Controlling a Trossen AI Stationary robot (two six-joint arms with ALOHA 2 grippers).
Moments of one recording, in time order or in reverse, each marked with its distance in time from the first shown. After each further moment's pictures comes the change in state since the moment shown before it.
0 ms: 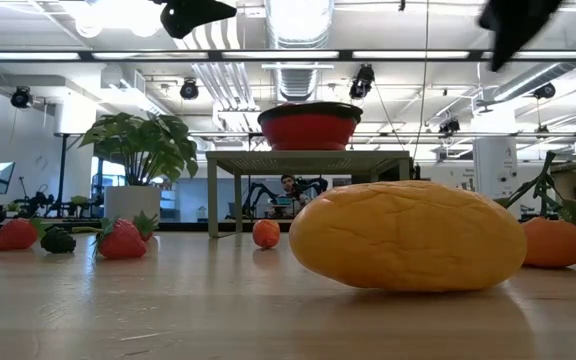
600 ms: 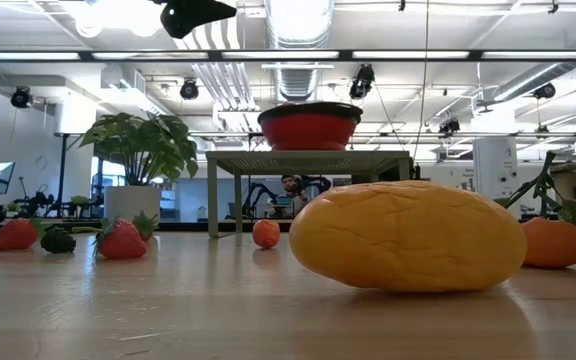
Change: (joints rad) left arm 0.000 0.000 0.000 0.000 0.000 0.000; right arm 0.286 0.114 -0.177 0.191 0.042 0.474
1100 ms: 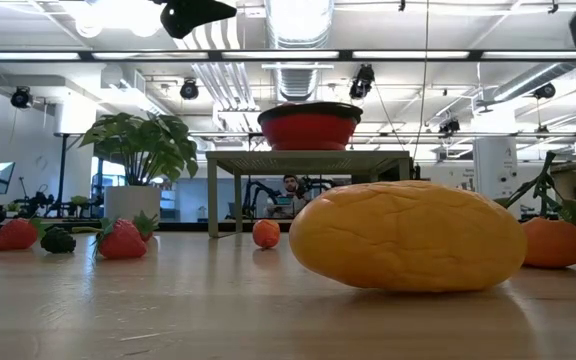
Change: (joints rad) left arm 0.000 0.000 0.000 0.000 0.000 0.000; right arm 0.017 0.196 0.003 0.033 -0.105 0.075
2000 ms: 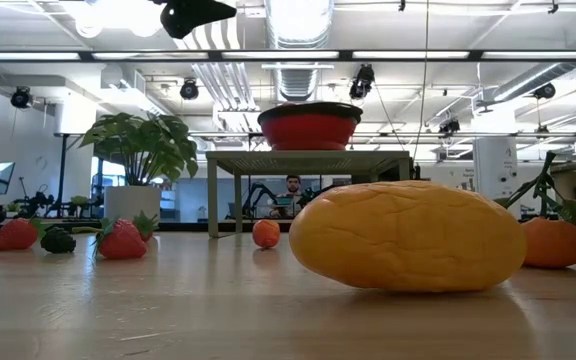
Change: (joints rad) left arm 0.000 0.000 0.000 -0.001 0.000 0.000; right arm 0.008 0.137 0.003 0.080 -0.001 0.003
